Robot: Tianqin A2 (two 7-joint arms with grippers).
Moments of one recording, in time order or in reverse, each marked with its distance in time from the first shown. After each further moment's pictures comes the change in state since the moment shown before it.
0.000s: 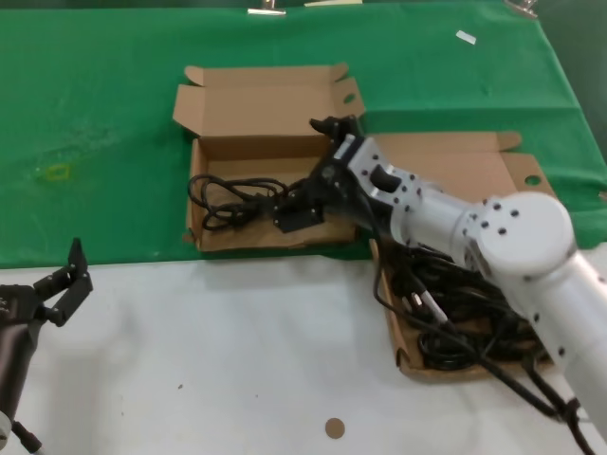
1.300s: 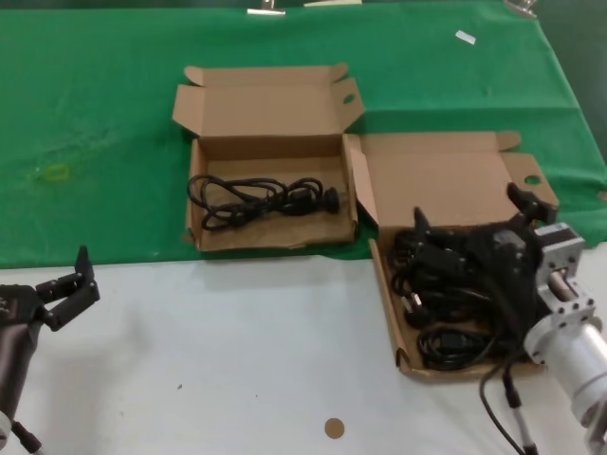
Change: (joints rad) left arm 0.000 0.000 0.000 0.000 0.000 0.000 0.000; right arm -0.658 0.076 0.299 0.533 0.307 0.444 0.028
